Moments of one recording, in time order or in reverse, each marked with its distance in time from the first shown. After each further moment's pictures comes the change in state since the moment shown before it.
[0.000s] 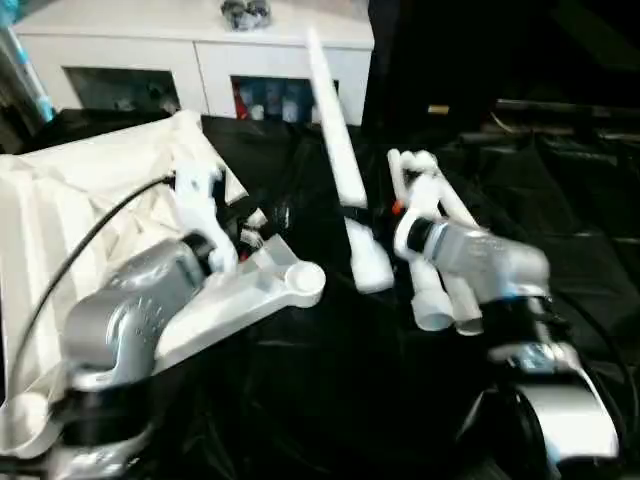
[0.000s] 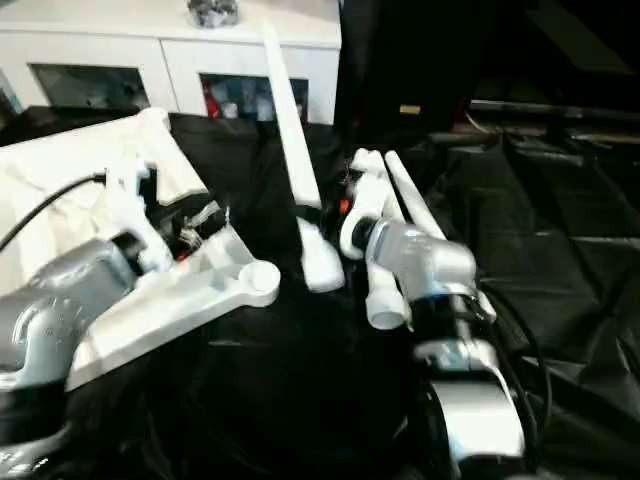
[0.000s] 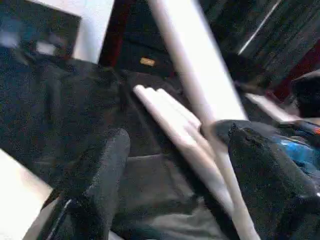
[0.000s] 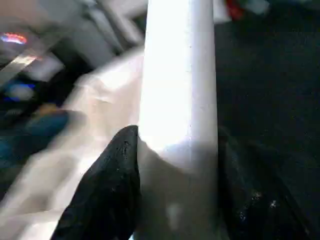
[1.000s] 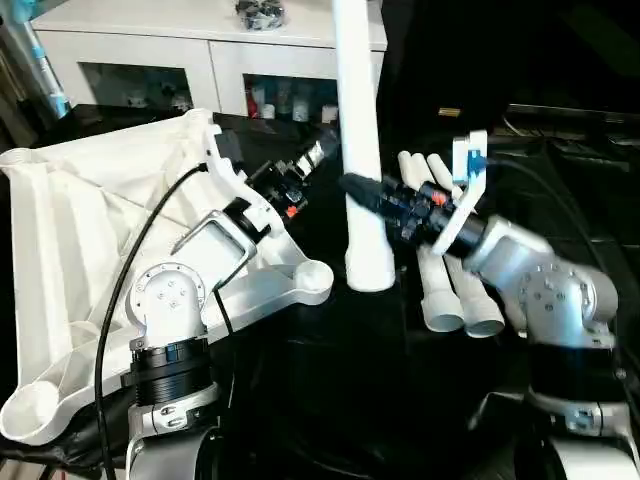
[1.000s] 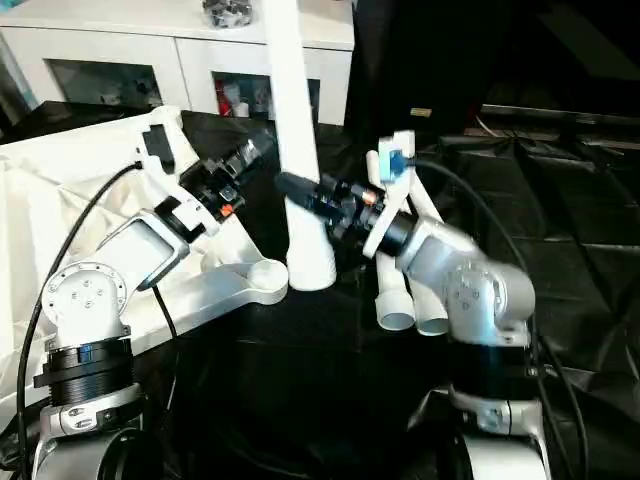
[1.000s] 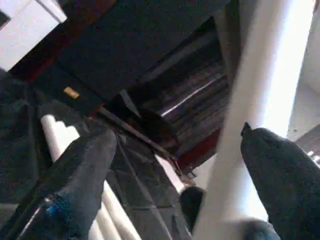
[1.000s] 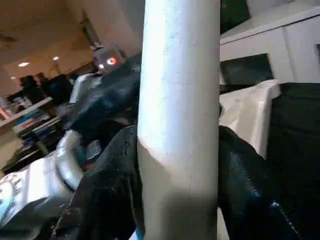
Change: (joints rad) left arm -0.148 -0.238 0.201 0.086 -0.331 0.060 0.116; right arm 0.072 -0.041 -0.012 -0.289 0.178 0.061 0.033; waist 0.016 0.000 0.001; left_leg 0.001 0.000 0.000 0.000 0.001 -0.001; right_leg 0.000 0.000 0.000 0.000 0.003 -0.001
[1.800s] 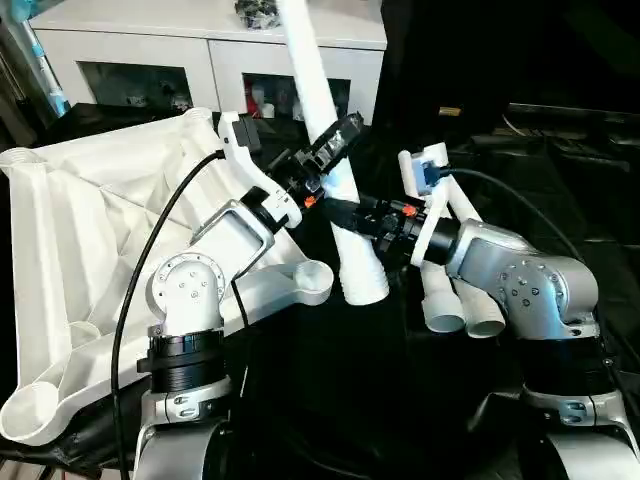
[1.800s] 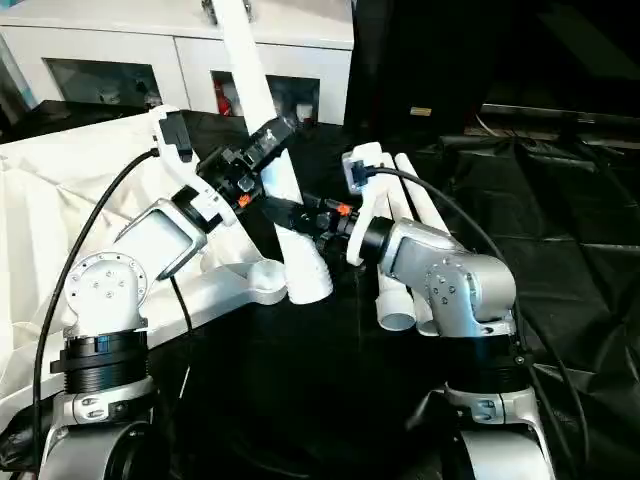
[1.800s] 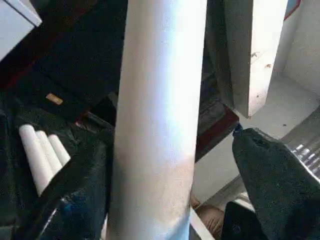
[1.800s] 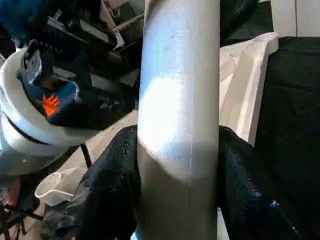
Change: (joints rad) left arm -0.047 -0.007 -0.060 0.049 0.014 -0.080 -0.014; right arm 0.004 -0.035 0.153 0.007 -0.081 0.016 -0.028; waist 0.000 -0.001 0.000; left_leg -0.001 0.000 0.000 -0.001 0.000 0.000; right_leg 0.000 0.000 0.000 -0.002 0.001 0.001
